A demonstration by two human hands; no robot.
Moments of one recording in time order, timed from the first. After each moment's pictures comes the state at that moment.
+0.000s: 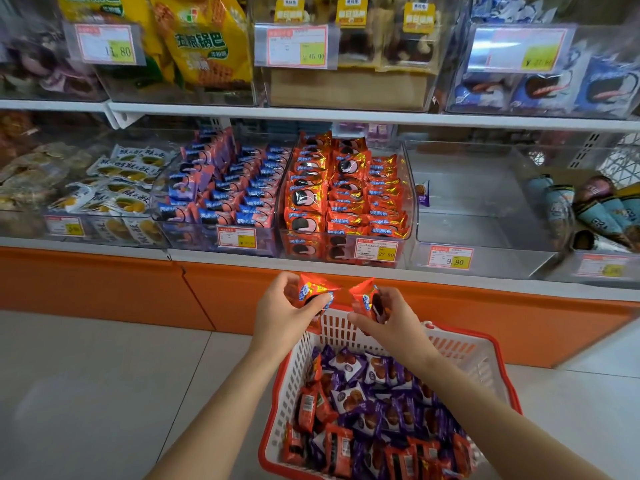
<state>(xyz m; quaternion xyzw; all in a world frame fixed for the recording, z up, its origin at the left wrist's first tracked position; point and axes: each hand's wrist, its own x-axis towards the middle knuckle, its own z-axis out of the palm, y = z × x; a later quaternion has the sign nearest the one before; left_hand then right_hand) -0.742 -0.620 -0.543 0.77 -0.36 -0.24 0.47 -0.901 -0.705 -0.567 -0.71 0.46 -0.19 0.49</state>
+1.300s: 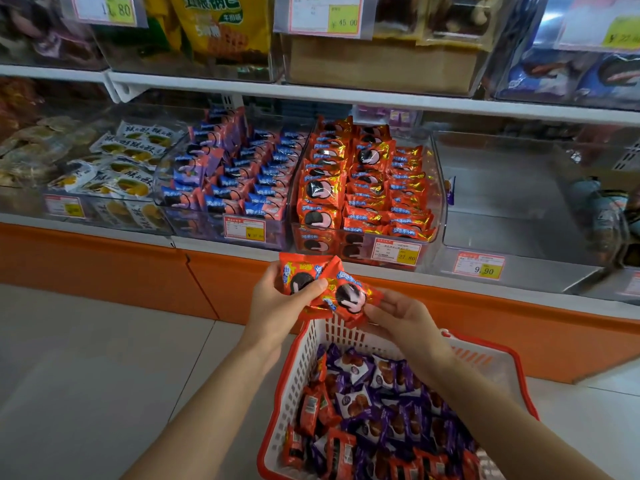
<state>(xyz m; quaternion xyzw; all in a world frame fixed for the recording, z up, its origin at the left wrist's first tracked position) -0.722 -0.632 -0.543 0.67 -0.21 -0.35 0.62 -0.880 -0.715 -0.556 -0.55 0.39 -0.23 0.70</state>
